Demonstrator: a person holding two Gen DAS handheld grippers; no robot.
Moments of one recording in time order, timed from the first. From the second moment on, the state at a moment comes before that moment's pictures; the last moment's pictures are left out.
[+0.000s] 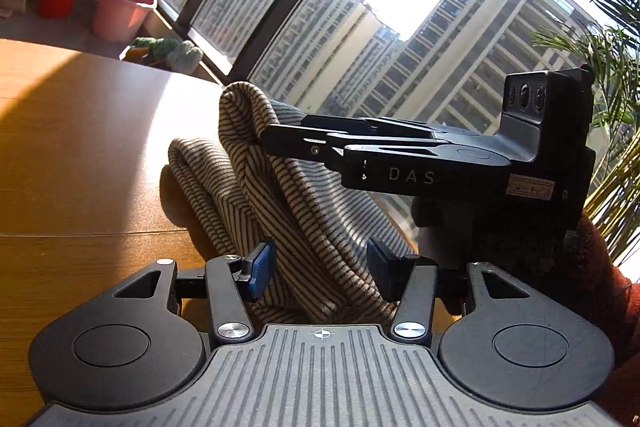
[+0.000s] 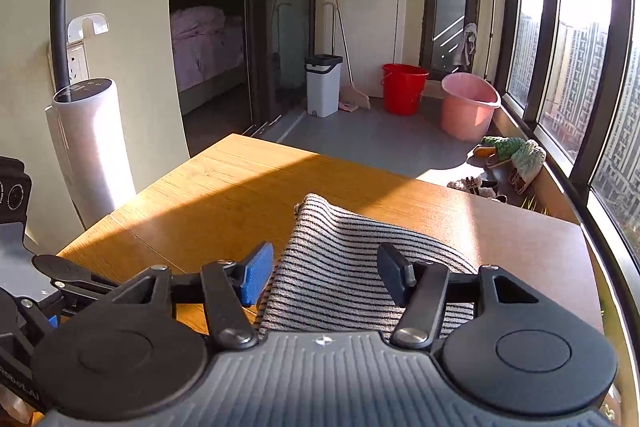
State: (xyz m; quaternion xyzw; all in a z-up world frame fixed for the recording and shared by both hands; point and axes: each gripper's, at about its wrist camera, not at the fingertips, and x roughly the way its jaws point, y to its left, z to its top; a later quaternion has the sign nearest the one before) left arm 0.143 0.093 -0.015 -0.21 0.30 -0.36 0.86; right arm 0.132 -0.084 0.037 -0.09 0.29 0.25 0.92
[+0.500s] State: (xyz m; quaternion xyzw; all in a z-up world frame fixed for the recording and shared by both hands) left arm 0.175 0.080 -0.051 -0.19 0.36 -0.37 0.83; right arm 0.133 -0.124 0.058 -0.01 0.27 0.26 0.93
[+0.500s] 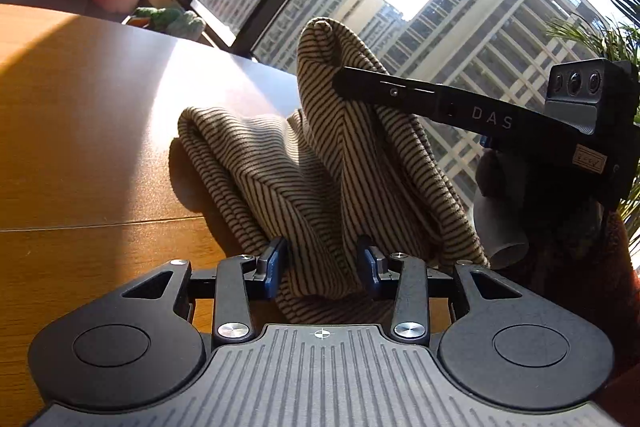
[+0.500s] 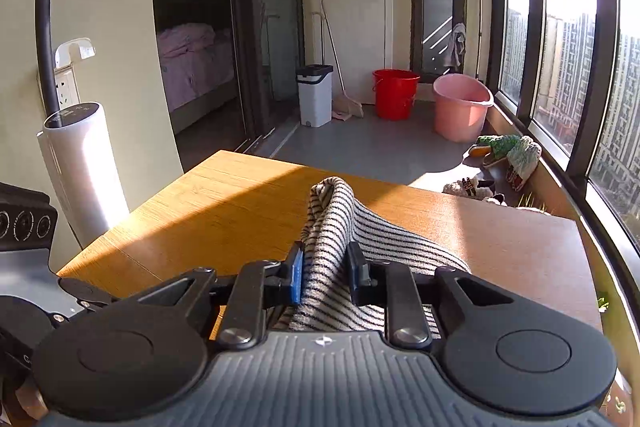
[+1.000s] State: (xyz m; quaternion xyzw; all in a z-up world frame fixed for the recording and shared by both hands) left arm 0.159 0.116 -0.058 -0.23 0.36 -0.34 0.84; right arm 0.136 -0.128 0.028 0.03 0.29 0.30 0.91
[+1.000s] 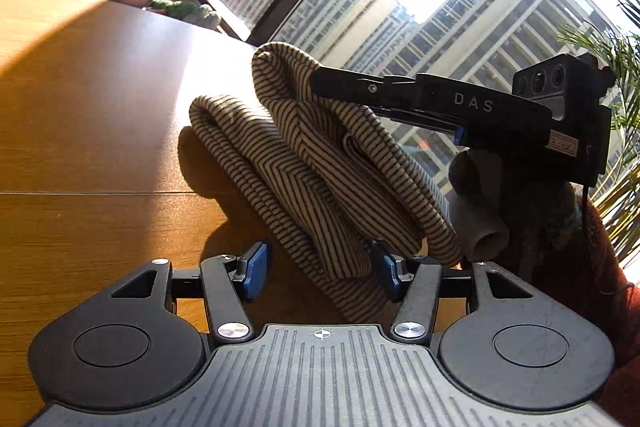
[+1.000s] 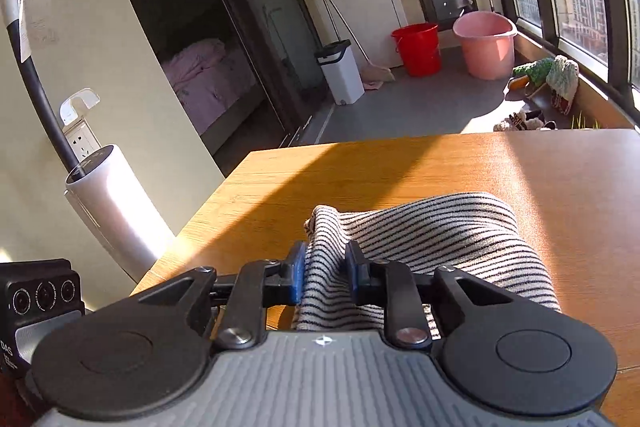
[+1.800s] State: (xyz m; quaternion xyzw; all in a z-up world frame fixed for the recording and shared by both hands) left arm 0.182 0.077 -0.064 -0.22 0.39 -0.34 0.83; right arm 0.088 -0.154 0.049 0.05 0.29 0.34 0.89
